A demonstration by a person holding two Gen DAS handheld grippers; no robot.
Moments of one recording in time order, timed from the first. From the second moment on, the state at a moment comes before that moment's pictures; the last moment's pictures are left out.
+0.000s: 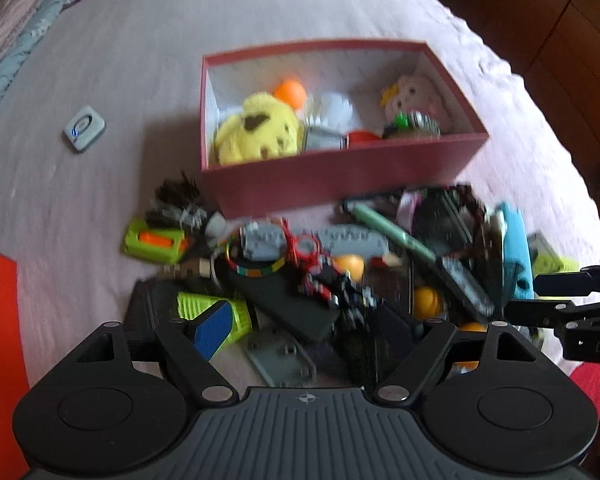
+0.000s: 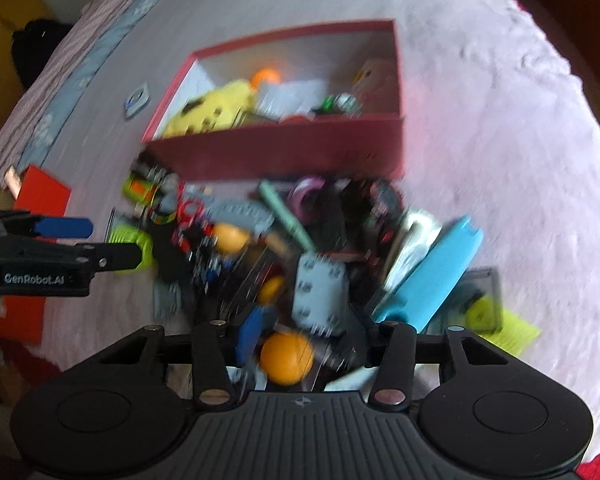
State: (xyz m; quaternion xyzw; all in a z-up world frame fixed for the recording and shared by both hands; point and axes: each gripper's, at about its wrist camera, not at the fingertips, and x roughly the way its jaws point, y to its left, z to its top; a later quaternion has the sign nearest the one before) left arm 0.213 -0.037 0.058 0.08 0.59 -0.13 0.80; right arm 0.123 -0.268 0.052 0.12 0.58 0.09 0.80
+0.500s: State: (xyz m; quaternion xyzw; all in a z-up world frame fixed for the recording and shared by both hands) left arm 0.174 -0.007 0.037 0.06 0.61 -0.09 0.78; right arm 0.123 -0.193 0.021 0.12 0.61 0.15 0.77
